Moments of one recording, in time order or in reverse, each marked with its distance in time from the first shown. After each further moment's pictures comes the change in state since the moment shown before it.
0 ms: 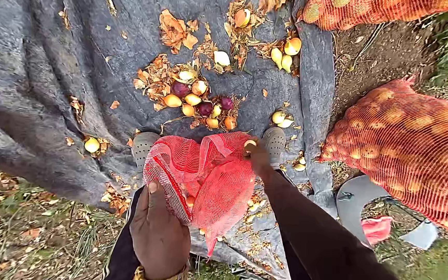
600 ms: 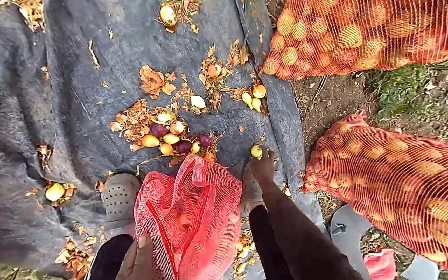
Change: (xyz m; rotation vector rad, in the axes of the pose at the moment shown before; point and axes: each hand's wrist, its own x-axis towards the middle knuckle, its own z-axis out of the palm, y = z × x) left_hand -0.013 -0.013 0.012 0.030 -0.115 -0.035; right_hand 0.073 -0.060 -0.079 -0.888 0.454 -0.176
